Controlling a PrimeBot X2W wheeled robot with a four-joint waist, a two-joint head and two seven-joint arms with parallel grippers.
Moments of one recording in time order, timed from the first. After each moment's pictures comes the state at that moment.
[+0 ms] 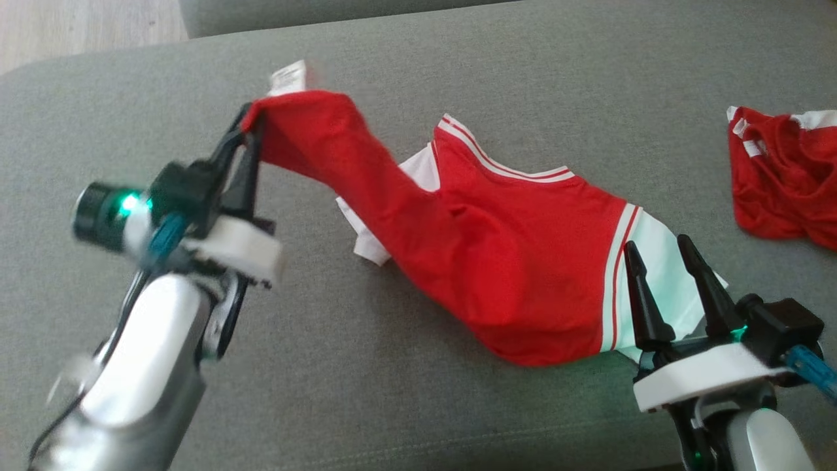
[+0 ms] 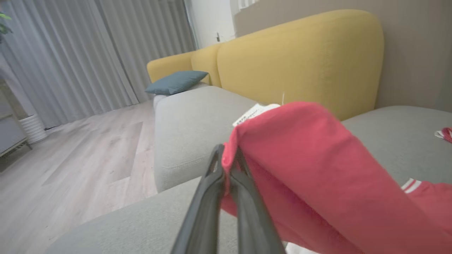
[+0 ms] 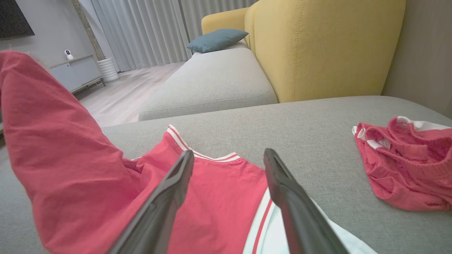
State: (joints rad) left arm -0.50 0.32 -0.52 0.22 -0.25 0.19 -0.15; right arm 0.03 -0.05 0.06 -0.05 0.19 0.13 0.01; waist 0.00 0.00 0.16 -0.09
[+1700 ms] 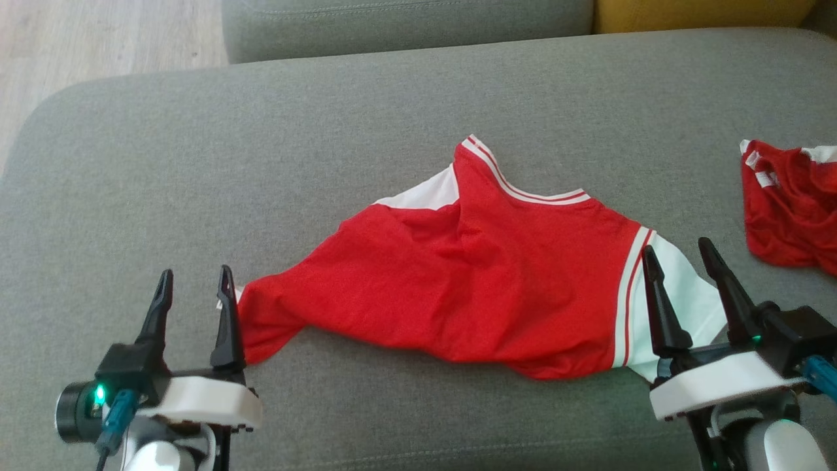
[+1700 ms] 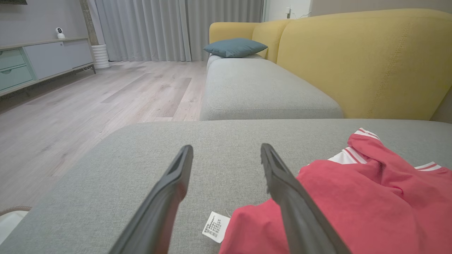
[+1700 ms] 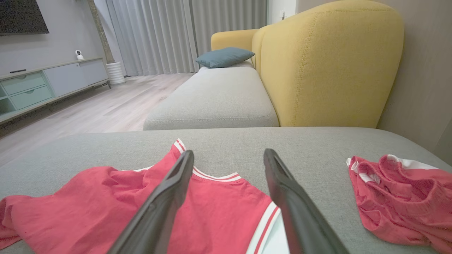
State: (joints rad) left arm 0.02 0.30 -0.35 -0.01 -0.34 0.35 -0.25; right arm 0.07 -0.05 0.02 -0.13 0.12 0.13 0.03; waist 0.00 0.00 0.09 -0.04
